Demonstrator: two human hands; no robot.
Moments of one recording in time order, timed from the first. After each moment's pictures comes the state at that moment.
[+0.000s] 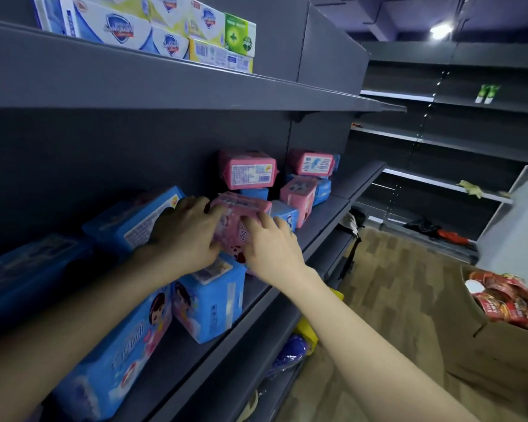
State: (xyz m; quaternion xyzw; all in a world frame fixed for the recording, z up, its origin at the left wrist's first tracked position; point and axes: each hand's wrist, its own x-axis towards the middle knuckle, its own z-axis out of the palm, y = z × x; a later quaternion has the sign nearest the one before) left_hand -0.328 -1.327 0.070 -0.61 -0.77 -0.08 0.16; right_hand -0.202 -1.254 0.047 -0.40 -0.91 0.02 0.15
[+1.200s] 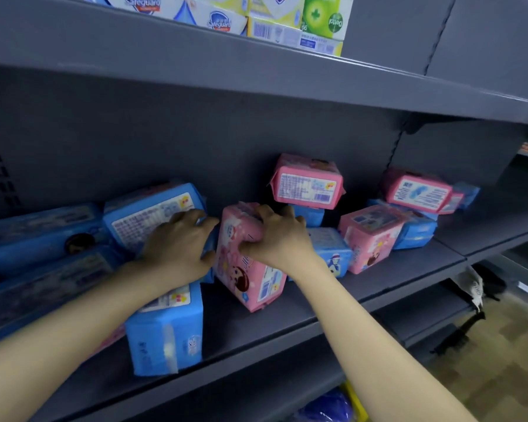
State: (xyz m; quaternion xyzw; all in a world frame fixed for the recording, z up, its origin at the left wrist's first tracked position) left_hand -0.321 -1.262 0.040 -0.39 -0.91 -0.07 0.10; right_hand -0.253 -1.111 0.047 -0.21 -0.96 0.13 0.11
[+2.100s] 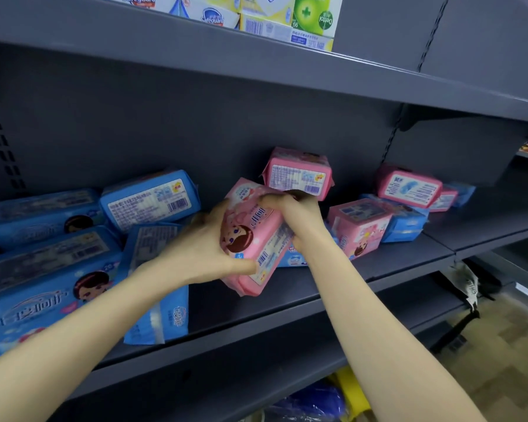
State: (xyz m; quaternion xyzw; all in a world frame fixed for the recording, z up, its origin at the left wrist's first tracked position) left_hand -0.265 -1.244 0.043 -0.36 -0.87 -0.33 -0.04; right_hand -0.226 -1.095 0.063 -0.26 -0.70 0.62 0.23
